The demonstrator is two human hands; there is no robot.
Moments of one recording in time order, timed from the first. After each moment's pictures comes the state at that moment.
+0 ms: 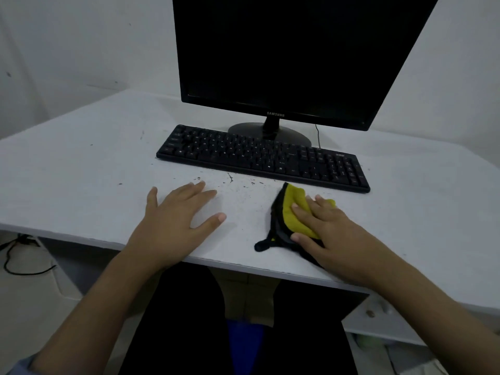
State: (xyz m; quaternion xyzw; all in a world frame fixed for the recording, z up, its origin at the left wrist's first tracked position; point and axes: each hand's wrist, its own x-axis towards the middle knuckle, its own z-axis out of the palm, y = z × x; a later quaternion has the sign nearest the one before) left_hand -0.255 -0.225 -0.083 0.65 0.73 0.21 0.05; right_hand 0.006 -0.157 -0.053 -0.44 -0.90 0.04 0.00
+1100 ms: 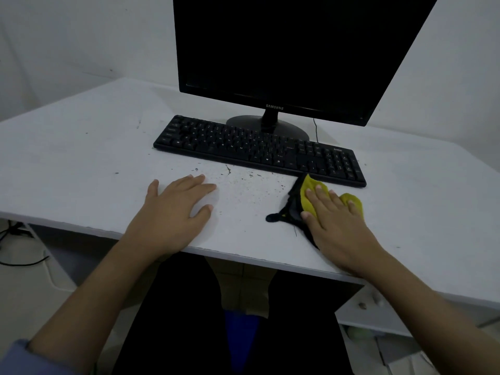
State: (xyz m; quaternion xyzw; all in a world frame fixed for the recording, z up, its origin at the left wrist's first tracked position) left_hand -0.253 -0.226 -0.081 0.66 0.72 0.21 0.07; right_hand 0.006 -0.145 -0.069 -0.54 -0.84 0.02 0.02
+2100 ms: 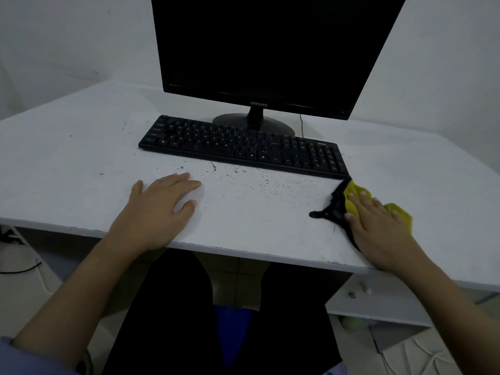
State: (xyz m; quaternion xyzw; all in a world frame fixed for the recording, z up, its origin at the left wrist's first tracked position) left_hand -0.252 -0.225 -0.081 0.65 0.72 0.23 0.06; right_hand 0.088 -0.140 -0.070 -0.63 -0.77 0.02 0.04
